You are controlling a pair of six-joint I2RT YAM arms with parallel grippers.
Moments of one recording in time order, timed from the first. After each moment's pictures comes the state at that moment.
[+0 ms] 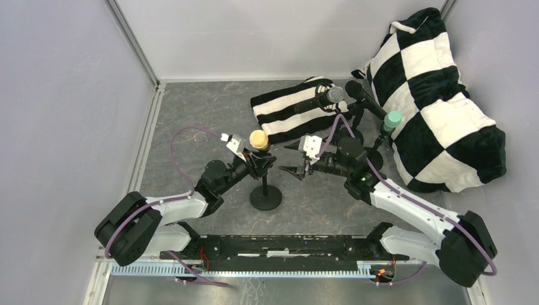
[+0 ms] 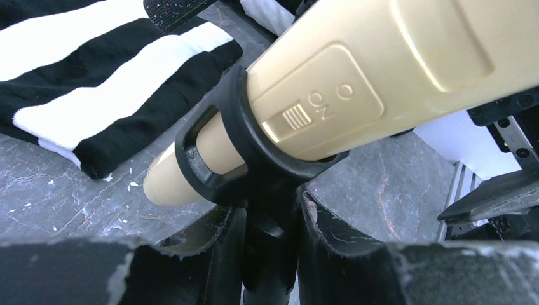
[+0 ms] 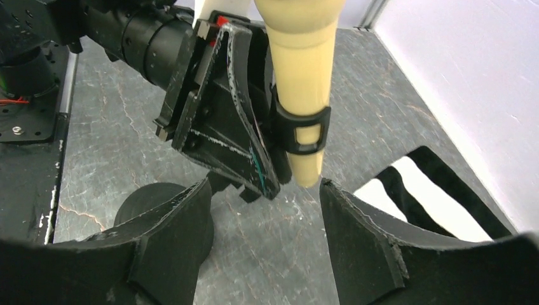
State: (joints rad) left arm -0.69 1.25 0.31 1.01 0.15 -0.42; right arm 0.69 1.12 0.66 0.38 -0.60 -0.32
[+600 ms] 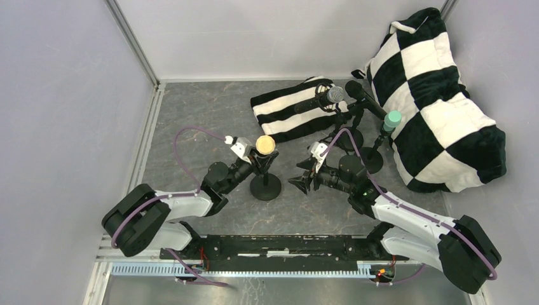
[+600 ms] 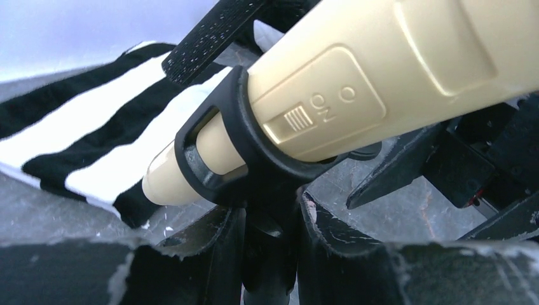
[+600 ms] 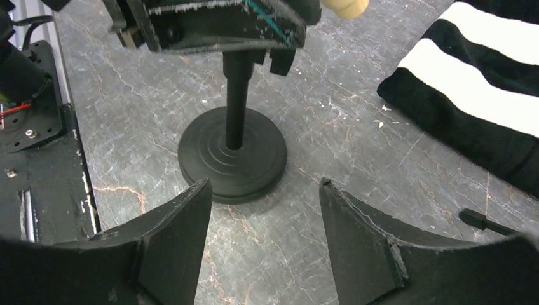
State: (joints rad) left arm -0.73 1.31 0.32 1.14 0.08 -0.25; right arm 0.69 1.01 0.39 0.41 -0.40 -0.03
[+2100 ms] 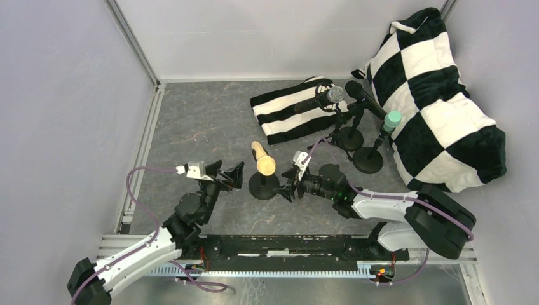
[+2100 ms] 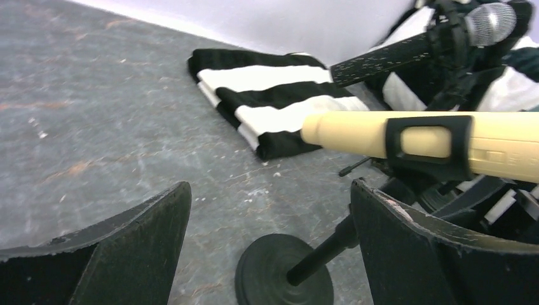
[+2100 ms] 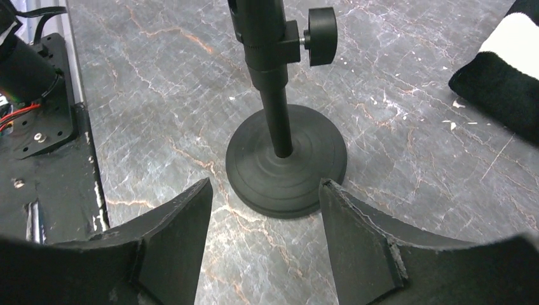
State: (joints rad) left arm -0.84 0.47 0.05 0.57 -0.55 -0.35; right arm 0.86 1.30 0.36 0.71 -0.29 0.06
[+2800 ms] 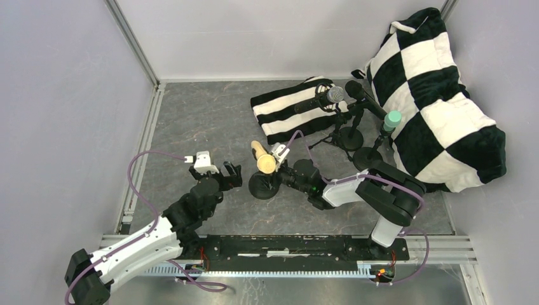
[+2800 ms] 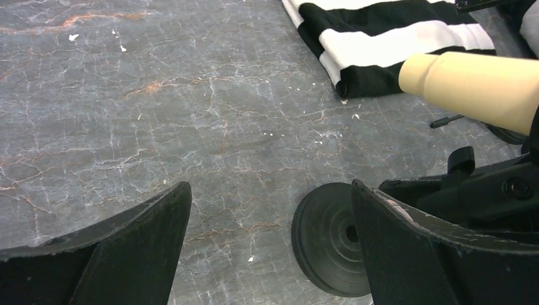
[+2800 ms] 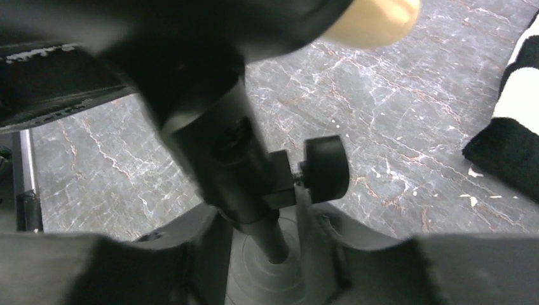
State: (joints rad) left arm -0.84 0.59 0.28 -0.01 -0.71 -0.53; right arm 0.95 1.70 0.58 0.97 -0.10 0.11
